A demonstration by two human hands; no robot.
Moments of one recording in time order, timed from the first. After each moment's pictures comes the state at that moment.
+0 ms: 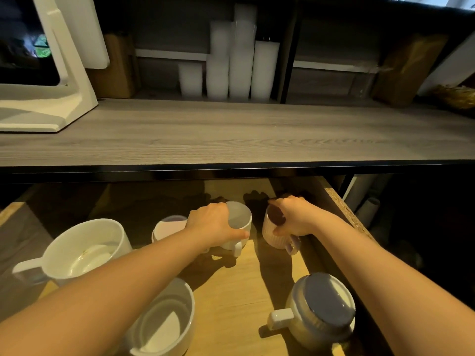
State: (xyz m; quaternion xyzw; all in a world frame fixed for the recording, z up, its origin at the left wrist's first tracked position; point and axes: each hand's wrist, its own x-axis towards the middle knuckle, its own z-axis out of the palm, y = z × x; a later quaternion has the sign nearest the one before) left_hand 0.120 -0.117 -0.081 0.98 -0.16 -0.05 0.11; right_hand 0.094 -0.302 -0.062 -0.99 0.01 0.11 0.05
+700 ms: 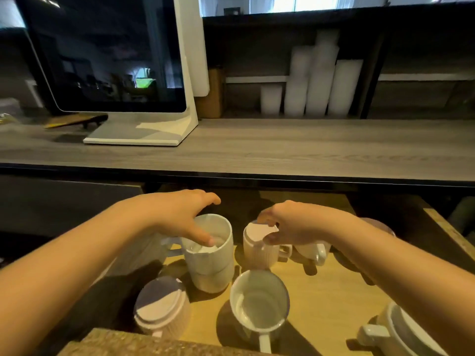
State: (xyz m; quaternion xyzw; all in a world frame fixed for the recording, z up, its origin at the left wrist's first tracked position) left_hand 0.061 0.075 0.037 0.97 -0.18 -0.16 0.03; right_hand 0.070 -0.133 0.004 -0.96 -0.22 0.14 0.04
